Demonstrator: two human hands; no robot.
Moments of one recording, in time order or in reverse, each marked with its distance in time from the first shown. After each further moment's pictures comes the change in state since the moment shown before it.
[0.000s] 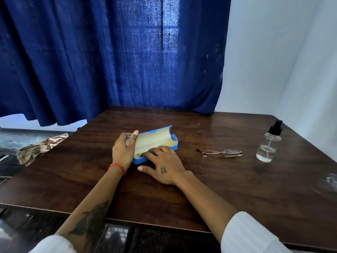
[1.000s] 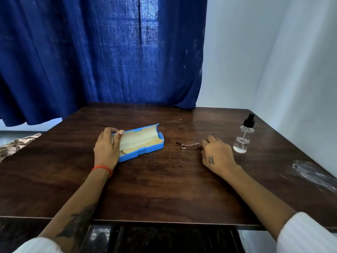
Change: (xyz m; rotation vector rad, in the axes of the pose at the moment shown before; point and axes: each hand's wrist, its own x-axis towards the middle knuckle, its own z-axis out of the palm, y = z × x) left_hand -0.008 0.000 0.013 0.194 0.069 0.248; right_hand -0.102 0.116 -0.066 -0.374 0.102 0.465
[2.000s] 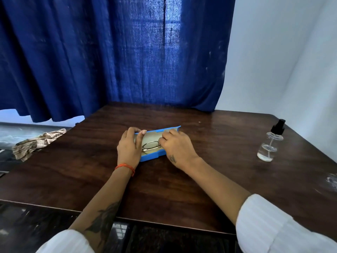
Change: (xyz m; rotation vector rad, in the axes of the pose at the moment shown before) left_hand 0.001 -0.002 -0.001 -0.008 0.006 0.003; right_hand 0.043 -0.143 -0.019 0.060 0.321 -0.536
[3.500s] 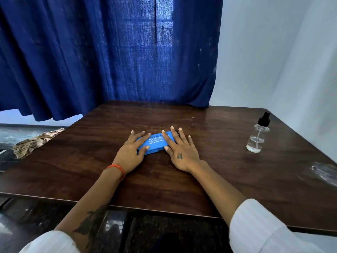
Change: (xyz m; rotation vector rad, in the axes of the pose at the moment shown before) left_hand -0.027 0.010 -0.010 0.147 -0.461 0.179; right_hand -0.048 0.027 0.039 0.366 -0.424 0.362
